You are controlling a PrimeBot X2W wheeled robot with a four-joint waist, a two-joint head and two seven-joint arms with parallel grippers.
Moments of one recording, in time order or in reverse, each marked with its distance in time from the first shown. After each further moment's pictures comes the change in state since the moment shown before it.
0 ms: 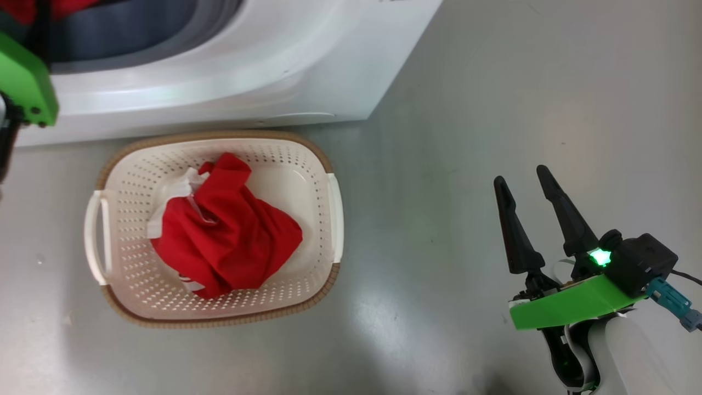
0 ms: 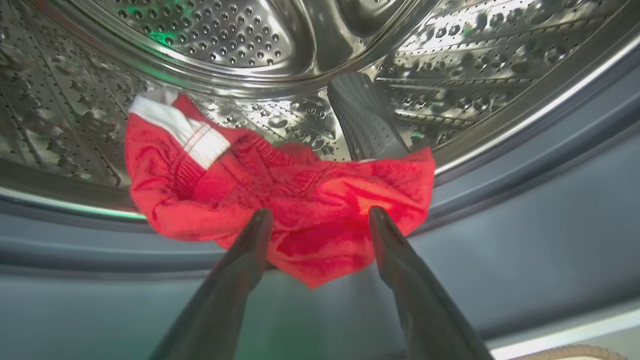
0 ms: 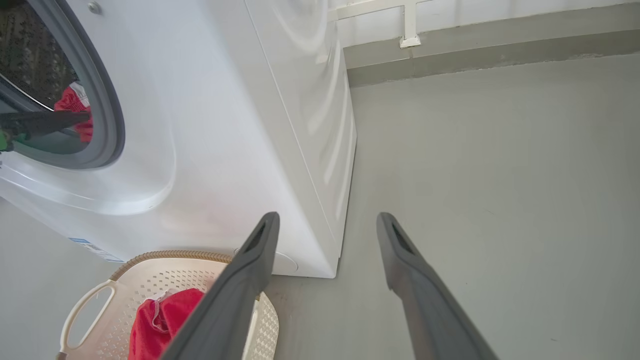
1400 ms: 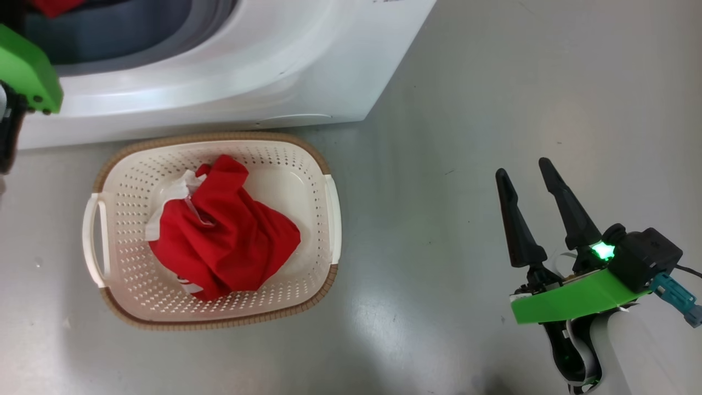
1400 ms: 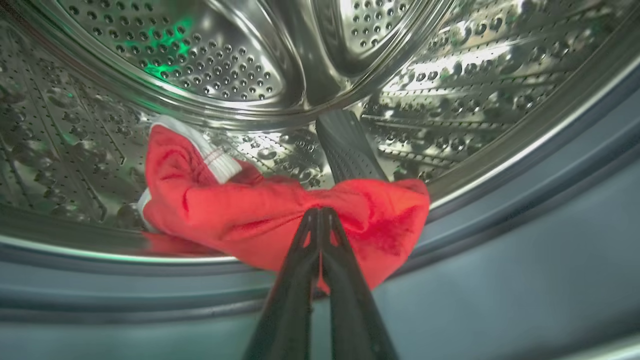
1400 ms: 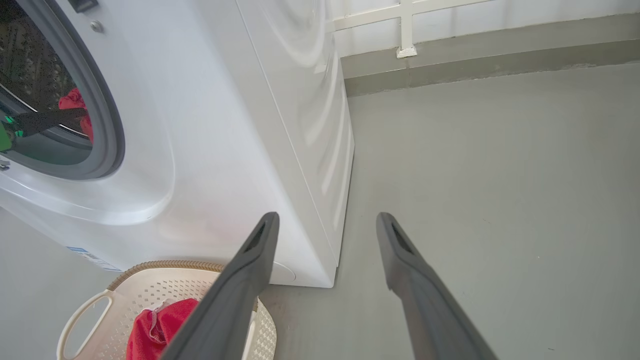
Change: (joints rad) left arm -0.046 0.006 -0.129 0.019 -0.142 0.001 -0.091; right arm -0.015 0.000 -0.001 -0.008 0.005 0.000 0.000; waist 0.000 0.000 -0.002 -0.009
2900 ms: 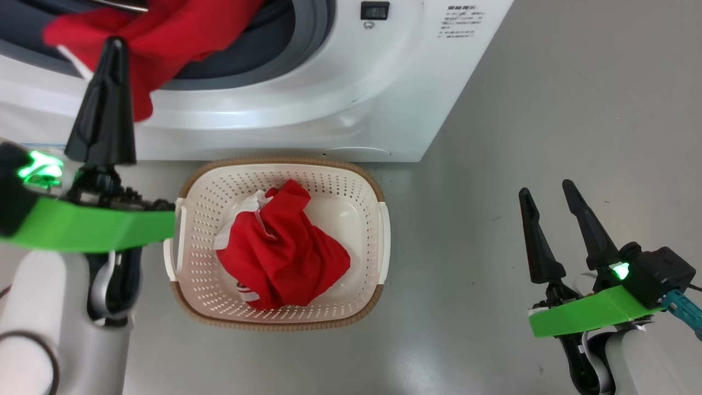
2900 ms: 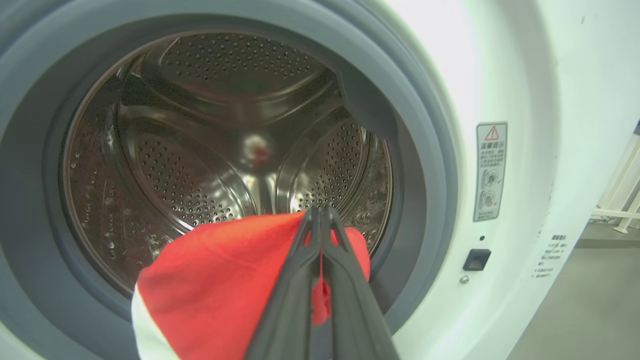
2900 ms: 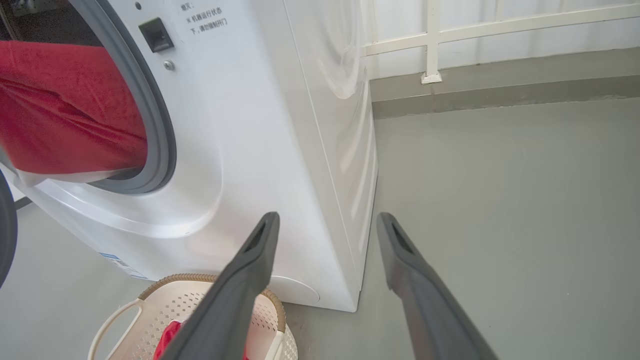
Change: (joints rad) left arm 0.740 -0.228 0.612 -1.028 0.189 0.000 -0.007; right arm 0.063 0.000 -0.071 0.016 -0.038 0.000 0.000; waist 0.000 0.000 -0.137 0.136
